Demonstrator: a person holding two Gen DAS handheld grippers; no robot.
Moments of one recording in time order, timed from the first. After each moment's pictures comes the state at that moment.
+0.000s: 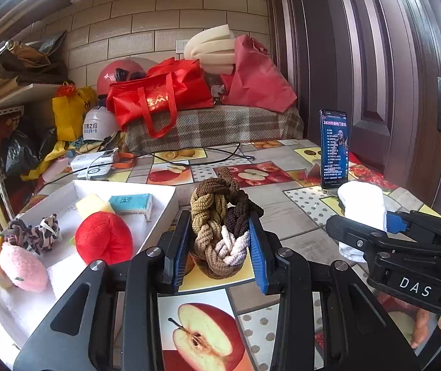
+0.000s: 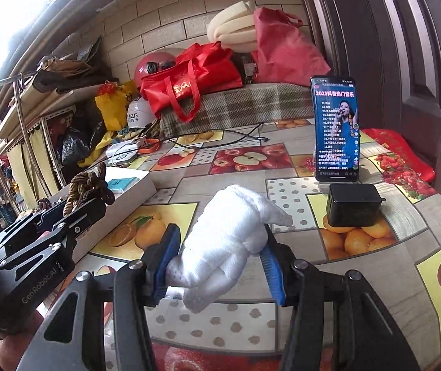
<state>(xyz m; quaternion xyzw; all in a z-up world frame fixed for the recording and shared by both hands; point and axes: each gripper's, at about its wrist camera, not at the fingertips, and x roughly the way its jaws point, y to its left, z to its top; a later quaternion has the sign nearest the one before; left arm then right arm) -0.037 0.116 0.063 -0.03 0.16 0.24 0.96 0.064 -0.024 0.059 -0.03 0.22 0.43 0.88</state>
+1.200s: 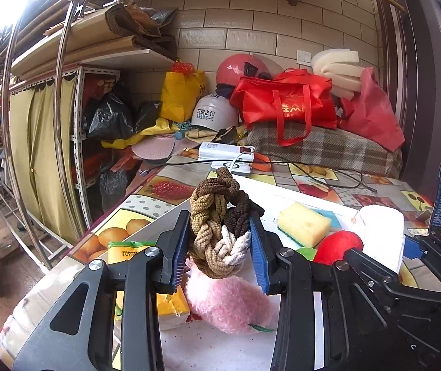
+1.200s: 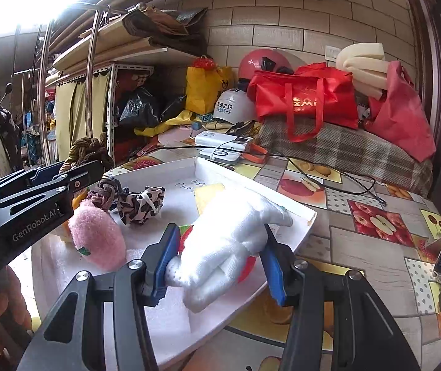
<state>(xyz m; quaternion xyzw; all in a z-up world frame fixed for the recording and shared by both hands) -0.154 0.301 0.050 -0.13 0.13 0.40 0.90 -0.035 0.172 0.056 -0.18 0.13 0.52 0.82</state>
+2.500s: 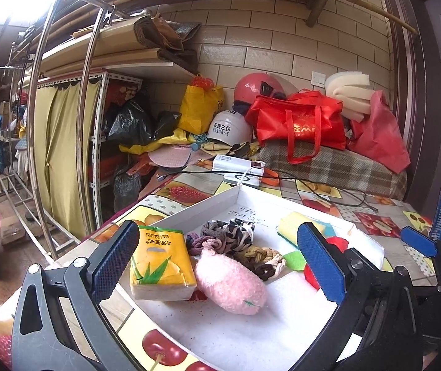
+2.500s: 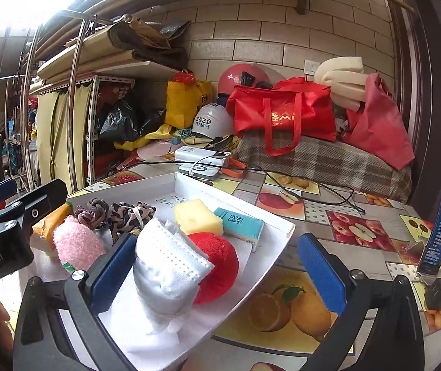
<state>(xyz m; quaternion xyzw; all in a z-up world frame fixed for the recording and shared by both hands) -0.182 0.266 0.053 -0.14 0.08 0.43 0.89 -0.032 0.153 0.063 -0.14 0.10 0.48 0.86</state>
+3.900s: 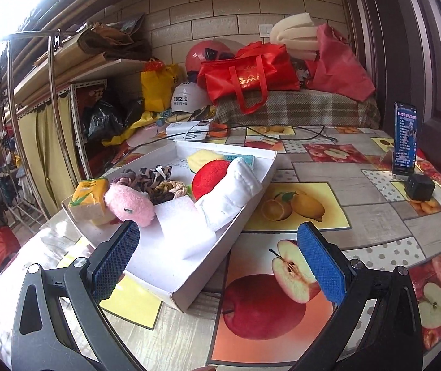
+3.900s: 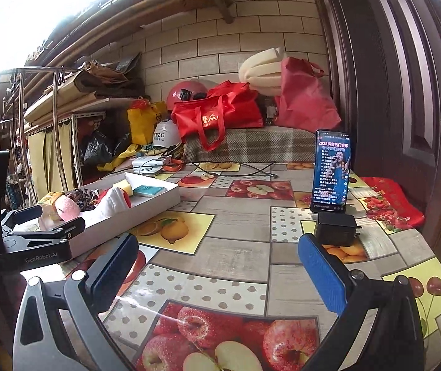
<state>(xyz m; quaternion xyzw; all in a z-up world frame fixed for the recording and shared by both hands) -0.111 0.114 0.048 -0.06 0.20 0.42 0.88 0.021 -0.086 0.066 -0.04 0.13 0.45 0.88</state>
